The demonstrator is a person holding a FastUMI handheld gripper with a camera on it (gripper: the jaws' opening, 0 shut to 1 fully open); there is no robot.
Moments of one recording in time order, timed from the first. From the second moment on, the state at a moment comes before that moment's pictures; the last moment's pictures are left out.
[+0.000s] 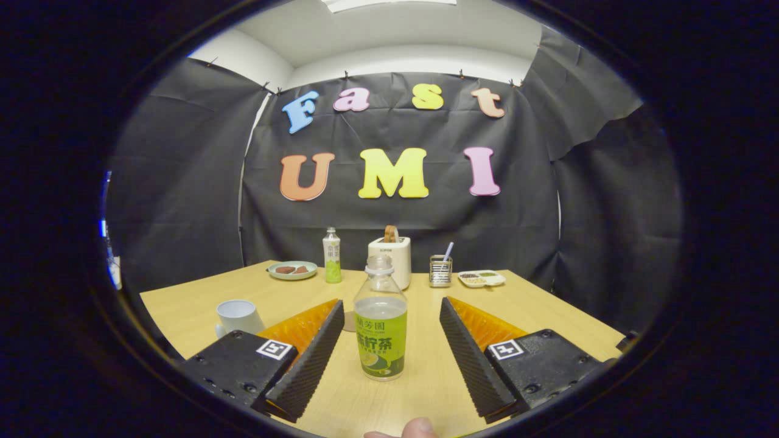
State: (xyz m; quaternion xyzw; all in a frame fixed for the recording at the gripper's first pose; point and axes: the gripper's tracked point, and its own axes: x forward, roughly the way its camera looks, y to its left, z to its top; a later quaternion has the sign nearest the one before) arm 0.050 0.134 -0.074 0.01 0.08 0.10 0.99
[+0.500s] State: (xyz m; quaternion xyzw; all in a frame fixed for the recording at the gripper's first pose) arm 0.089 0.155 -0.132 0.00 0.13 0.10 0.99
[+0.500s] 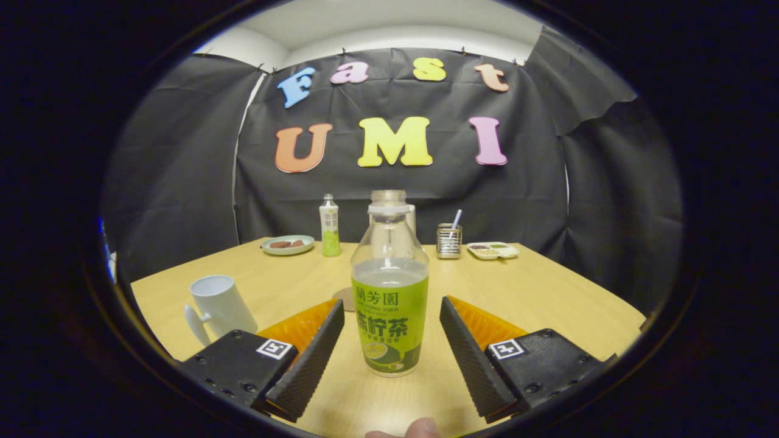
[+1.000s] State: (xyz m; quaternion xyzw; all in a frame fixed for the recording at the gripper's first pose) arm 0.113 0.157 -0.148 0.01 0.14 0.08 0.99
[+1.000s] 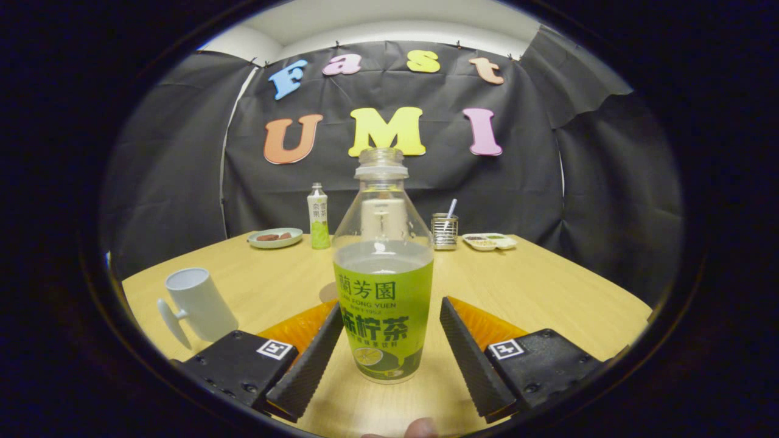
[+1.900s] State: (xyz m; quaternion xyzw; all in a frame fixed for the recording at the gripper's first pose) arm 0.106 0.166 -0.112 -0.11 0.14 0.12 0.98
